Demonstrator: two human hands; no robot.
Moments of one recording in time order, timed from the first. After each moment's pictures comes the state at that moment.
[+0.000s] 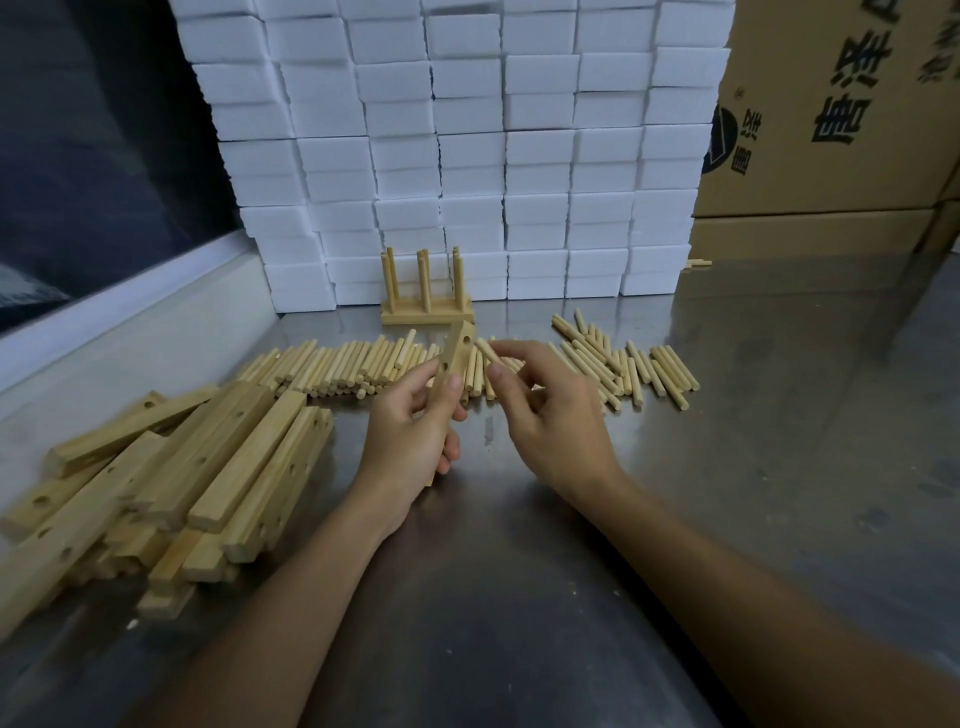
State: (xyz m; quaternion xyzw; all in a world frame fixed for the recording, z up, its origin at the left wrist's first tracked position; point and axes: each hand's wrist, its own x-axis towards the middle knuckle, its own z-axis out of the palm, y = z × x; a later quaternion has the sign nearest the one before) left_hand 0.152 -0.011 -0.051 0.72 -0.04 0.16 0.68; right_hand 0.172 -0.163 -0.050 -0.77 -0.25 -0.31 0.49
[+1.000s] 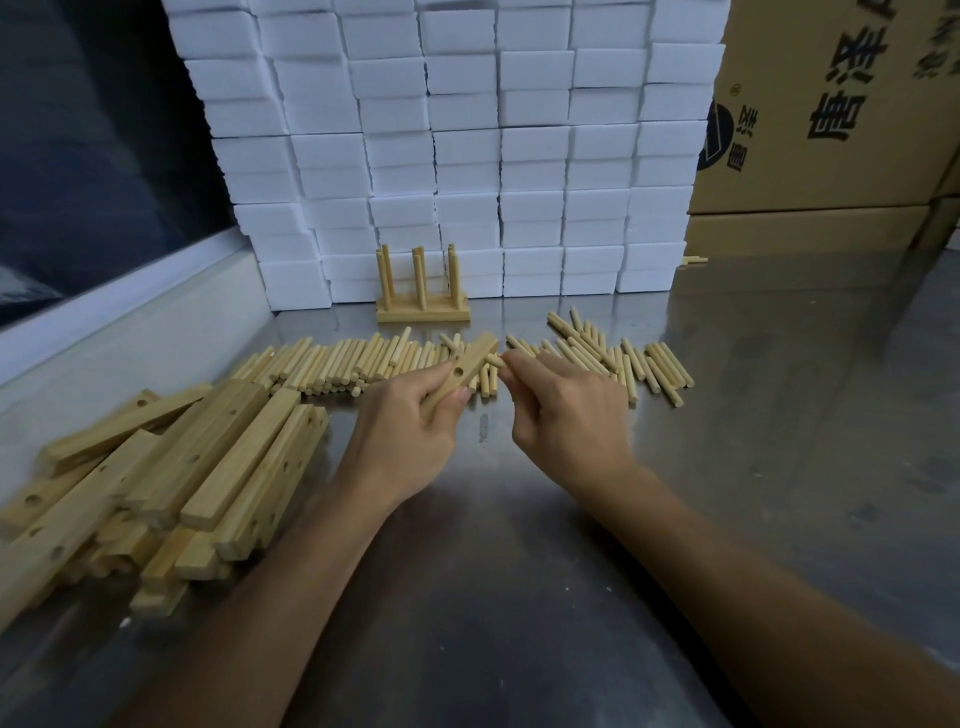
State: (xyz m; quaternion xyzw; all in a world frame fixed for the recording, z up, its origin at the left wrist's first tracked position) left_hand 0.145 -0.007 -0.036 0.86 -0.15 0.33 0.37; right_hand 0.170 -0.177 -0.045 -0.84 -0.24 -0.44 0.22
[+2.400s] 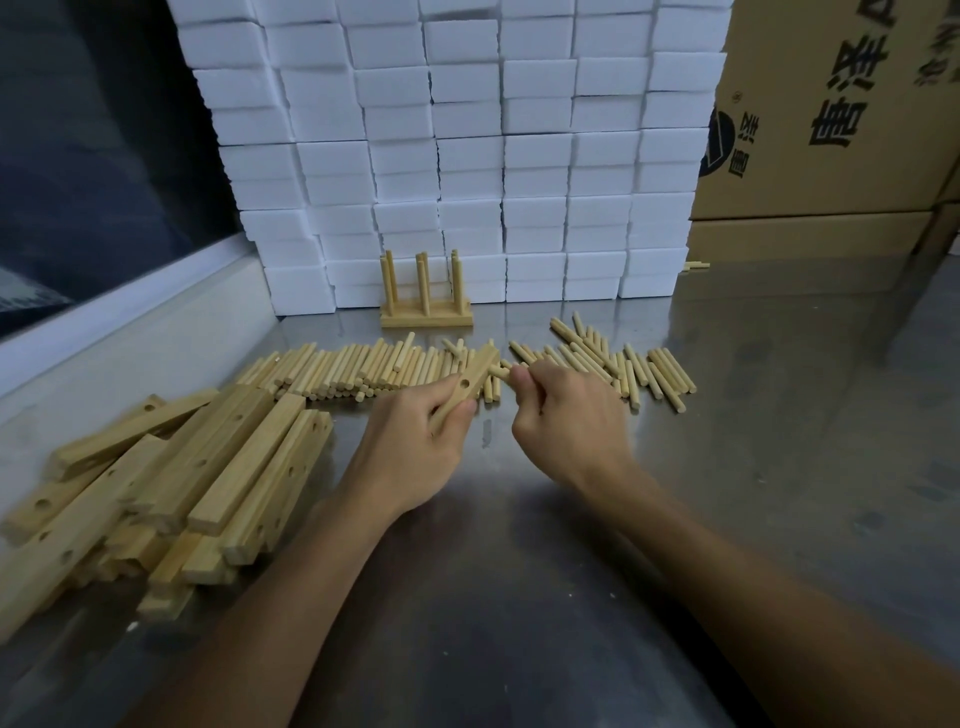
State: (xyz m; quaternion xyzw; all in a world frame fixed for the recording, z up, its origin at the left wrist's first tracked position) left_hand 0.147 -0.004 -0.045 0.86 -0.16 0.31 0.38; right_hand 0.170 -0.170 -0.038 -0.91 -0.13 -0.27 0.30
